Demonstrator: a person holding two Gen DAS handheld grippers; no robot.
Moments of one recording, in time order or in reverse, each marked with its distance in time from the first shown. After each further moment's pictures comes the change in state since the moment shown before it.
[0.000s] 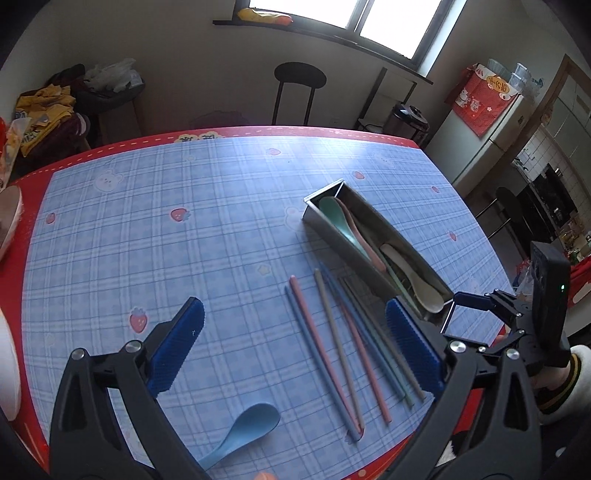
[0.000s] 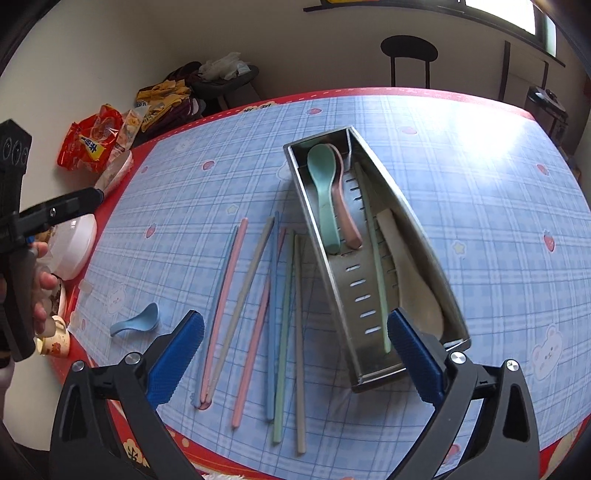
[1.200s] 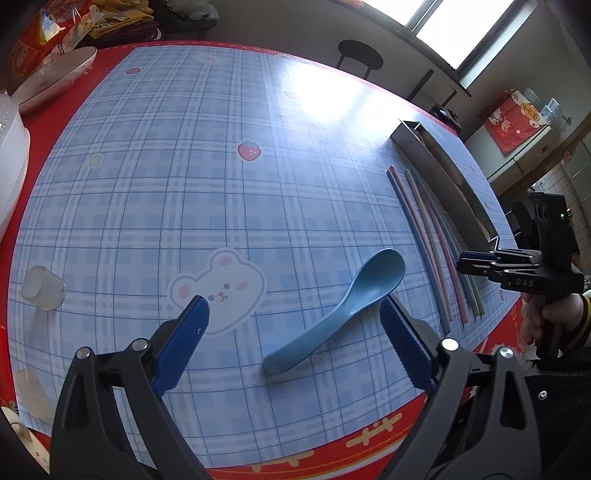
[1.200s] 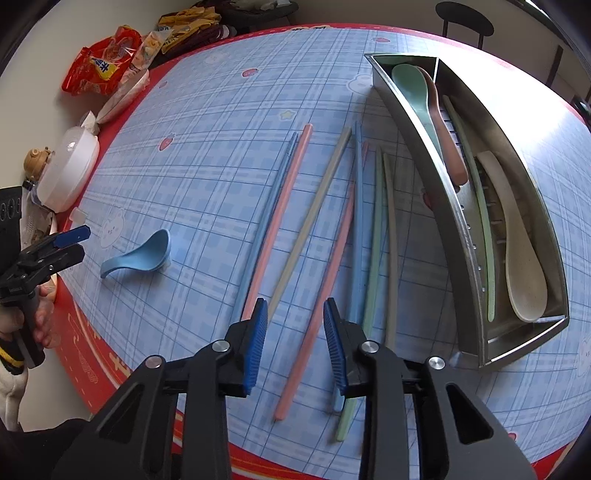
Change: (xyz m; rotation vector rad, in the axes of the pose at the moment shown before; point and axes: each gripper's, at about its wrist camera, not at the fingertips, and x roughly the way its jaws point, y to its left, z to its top) left arm -0.009 0.129 -0.157 -0.204 0.071 -0.013; right arm 0.071 0.062 -0.027 -0.126 0.223 -0.012
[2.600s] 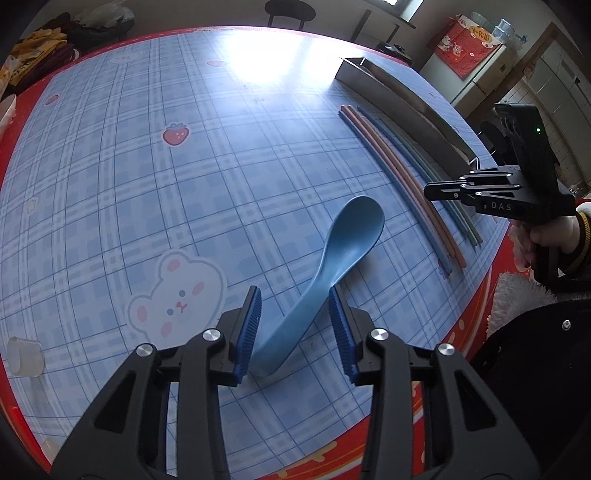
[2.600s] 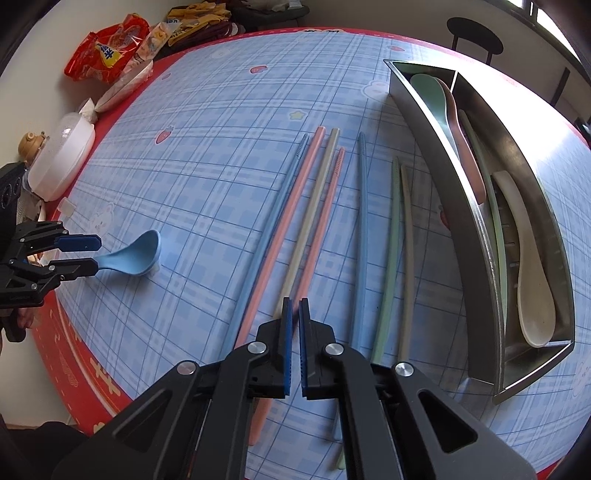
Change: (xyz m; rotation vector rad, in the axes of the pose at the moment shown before) left arm 0.033 -0.020 0.003 0.271 0.156 -0.081; right arm 0.010 0.015 -0.002 -0.065 -0.029 -0.045
